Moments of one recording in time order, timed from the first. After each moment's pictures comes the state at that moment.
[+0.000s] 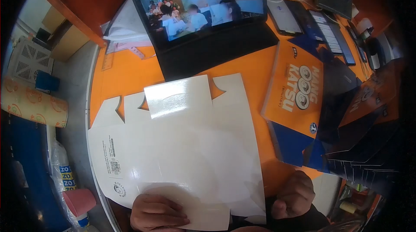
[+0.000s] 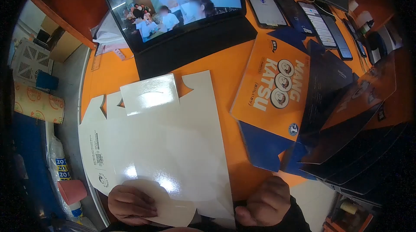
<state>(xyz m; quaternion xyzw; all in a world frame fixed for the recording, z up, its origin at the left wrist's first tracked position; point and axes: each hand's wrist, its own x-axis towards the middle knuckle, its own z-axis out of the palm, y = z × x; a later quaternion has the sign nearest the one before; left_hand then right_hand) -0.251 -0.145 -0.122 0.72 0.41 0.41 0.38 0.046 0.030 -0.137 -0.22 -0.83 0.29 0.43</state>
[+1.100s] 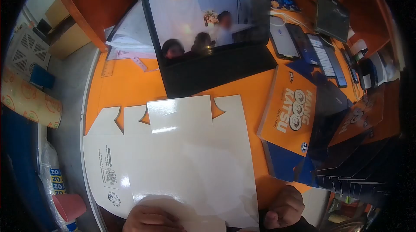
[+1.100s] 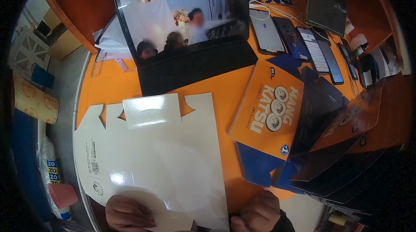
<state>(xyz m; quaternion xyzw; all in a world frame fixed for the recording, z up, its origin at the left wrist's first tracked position) -0.246 -0.144 -0.124 0.71 0.43 0.44 0.34 0.037 0.034 -0.126 -0.19 -0.84 0.29 0.41</state>
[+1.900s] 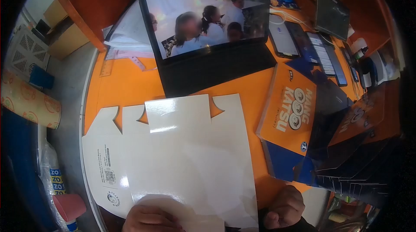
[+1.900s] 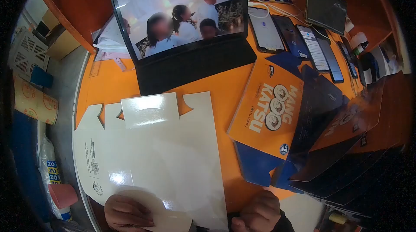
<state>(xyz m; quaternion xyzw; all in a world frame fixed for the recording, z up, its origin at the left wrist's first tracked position) -0.247 -0.142 -0.127 0.71 0.41 0.45 0.35 0.039 0.030 -0.132 -0.19 -0.84 0.27 0.43</state>
